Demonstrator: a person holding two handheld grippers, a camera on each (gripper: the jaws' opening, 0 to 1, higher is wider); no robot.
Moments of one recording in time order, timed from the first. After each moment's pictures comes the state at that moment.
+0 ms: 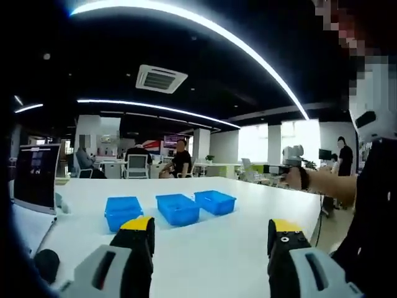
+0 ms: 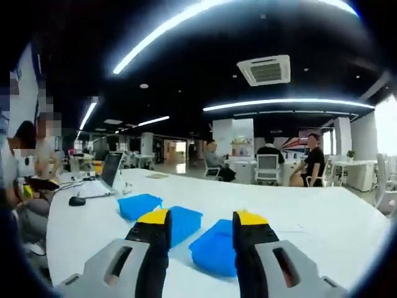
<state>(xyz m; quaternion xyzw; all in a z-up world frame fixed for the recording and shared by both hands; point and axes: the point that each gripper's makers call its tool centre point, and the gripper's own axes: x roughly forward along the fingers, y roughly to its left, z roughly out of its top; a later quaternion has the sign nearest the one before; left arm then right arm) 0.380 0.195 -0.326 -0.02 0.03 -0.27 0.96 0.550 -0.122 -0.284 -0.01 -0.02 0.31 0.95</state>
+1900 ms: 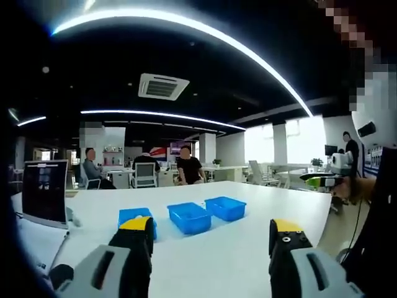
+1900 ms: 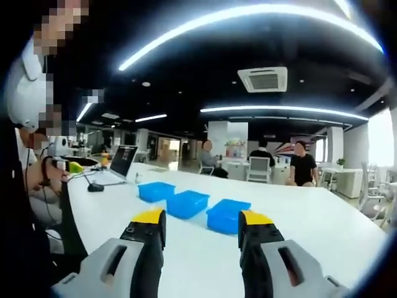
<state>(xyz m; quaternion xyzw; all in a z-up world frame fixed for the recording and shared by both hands) 0.382 0.213 -0.307 0.00 0.01 -0.25 0.97 0.420 -0.154 -0.299 -0.05 -0.02 0.28 0.96</state>
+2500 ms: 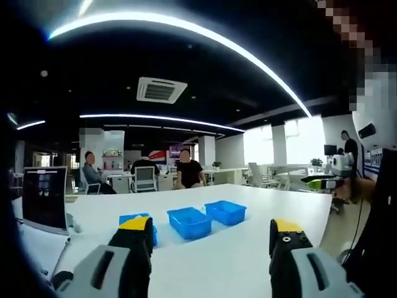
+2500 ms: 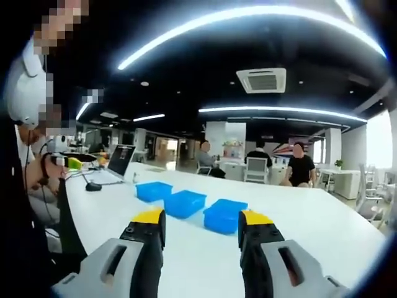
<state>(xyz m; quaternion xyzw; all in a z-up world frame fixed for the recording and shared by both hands) 0.384 0.211 -0.296 0.01 0.00 -0.25 0.97 0.417 -0.162 -0.298 -0.05 -0.02 0.27 0.96</state>
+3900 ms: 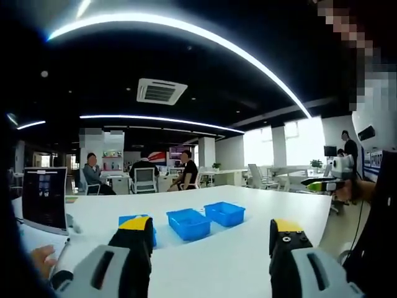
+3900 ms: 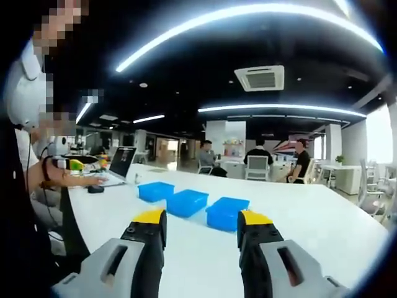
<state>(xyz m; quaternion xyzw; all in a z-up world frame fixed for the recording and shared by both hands) 0.380 0.207 -0.294 0.01 -0.01 -0.25 0.97 0.413 -0.161 -0.302 -0.04 -0.01 0.27 0.96</state>
